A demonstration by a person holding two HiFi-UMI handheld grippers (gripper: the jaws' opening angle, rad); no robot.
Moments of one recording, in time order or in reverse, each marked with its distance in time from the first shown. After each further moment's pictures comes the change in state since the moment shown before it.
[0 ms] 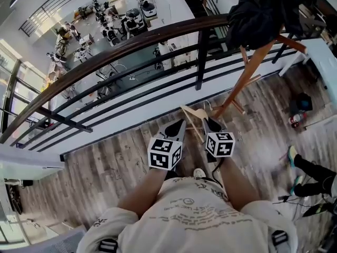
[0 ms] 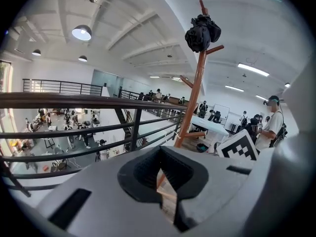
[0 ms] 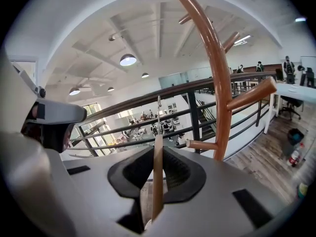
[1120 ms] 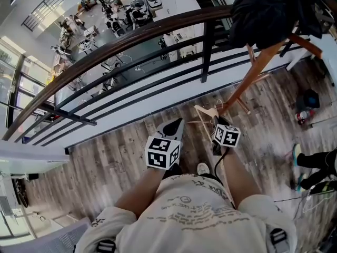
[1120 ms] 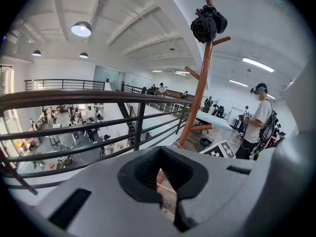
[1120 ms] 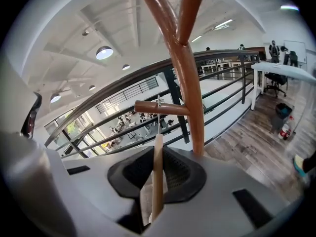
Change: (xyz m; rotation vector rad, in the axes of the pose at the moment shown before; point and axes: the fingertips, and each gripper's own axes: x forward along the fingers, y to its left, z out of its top) left arm 0.013 0.016 -0.017 0.000 0.072 0.035; right arm 0.052 -0.090 -0.075 0.180 0.131 -0.117
